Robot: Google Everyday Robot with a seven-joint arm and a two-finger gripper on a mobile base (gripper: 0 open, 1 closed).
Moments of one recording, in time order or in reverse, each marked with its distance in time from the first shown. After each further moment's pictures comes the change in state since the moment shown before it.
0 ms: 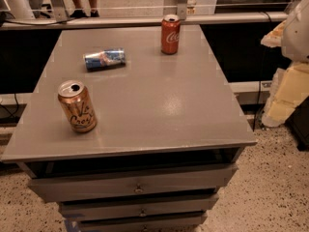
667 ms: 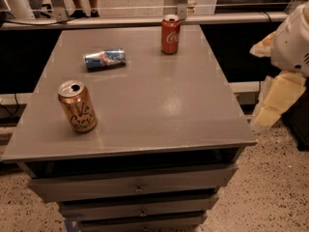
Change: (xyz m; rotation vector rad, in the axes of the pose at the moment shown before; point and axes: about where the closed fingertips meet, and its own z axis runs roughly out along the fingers) arm -0.009 0.005 0.021 -0.042 -0.080 0.008
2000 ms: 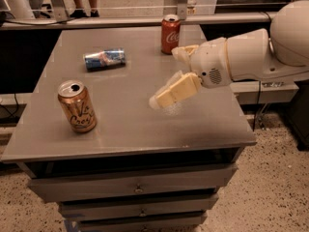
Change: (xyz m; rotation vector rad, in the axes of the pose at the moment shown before) arm -0.173 -0.016 0.082 -0.115 -0.806 0.142
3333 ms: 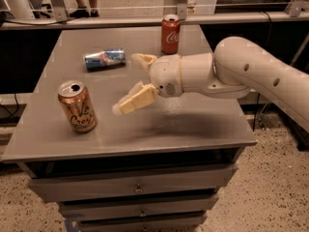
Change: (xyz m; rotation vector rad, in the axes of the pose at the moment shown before) arm -0.016 0.009 0.098 -0.115 -0.225 -0.102
